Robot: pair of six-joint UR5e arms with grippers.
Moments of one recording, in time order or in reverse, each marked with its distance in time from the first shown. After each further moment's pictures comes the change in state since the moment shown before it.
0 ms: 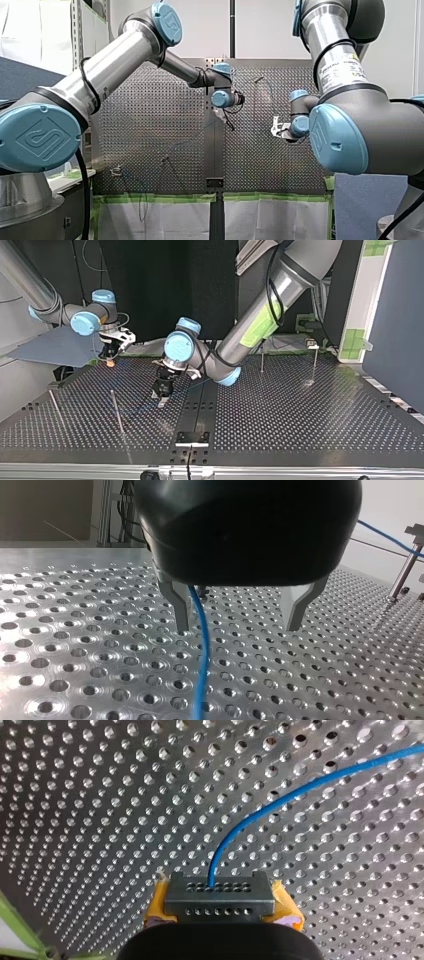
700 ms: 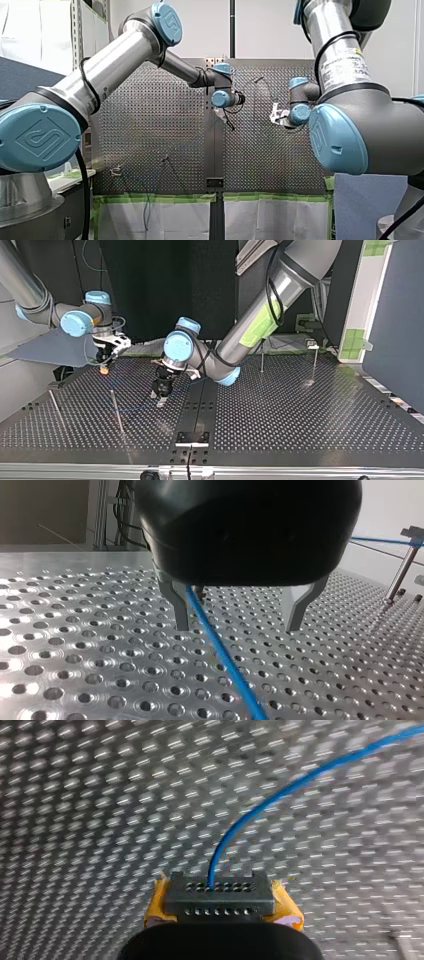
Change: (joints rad) left arm -0.002 0.000 0.001 0.002 0.004 0.014; right arm 0.005 -0.073 -0.004 0.005 -0.014 0.045
